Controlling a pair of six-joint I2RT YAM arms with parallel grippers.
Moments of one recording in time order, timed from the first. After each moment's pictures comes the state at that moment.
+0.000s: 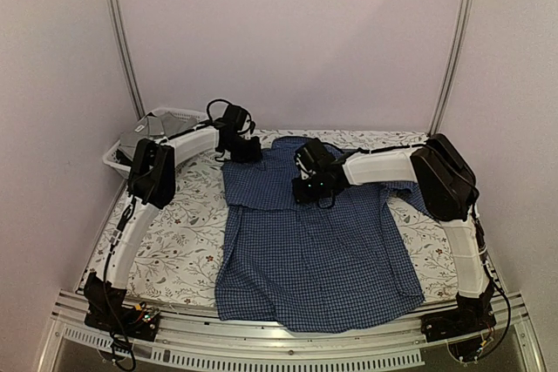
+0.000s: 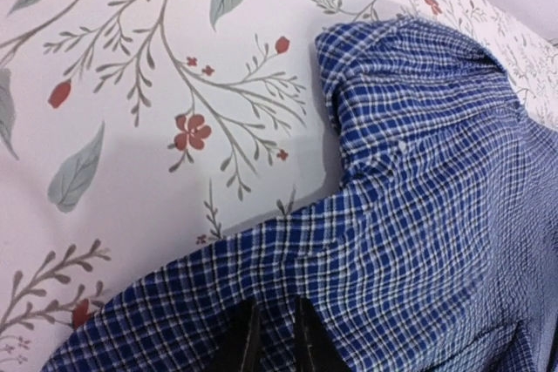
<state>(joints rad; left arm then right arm) -0.42 2.69 2.35 -0.55 0.18 -0.40 0.76 2.26 1.62 -0.29 0.07 0.42</state>
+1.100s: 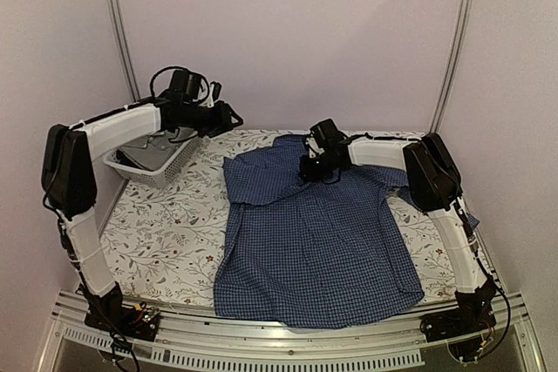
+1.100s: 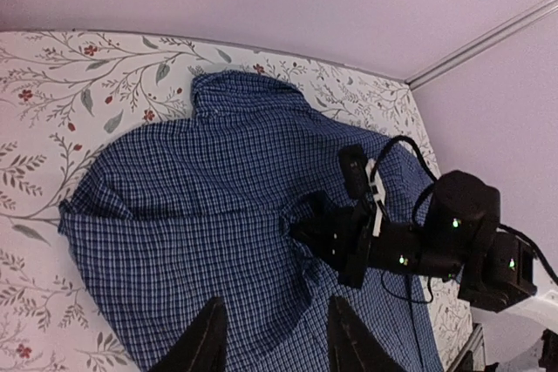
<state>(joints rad) -0.37 1.96 1.67 -0.33 0.34 -0.51 0.59 2.46 1.94 -0.35 -0.15 0.41</state>
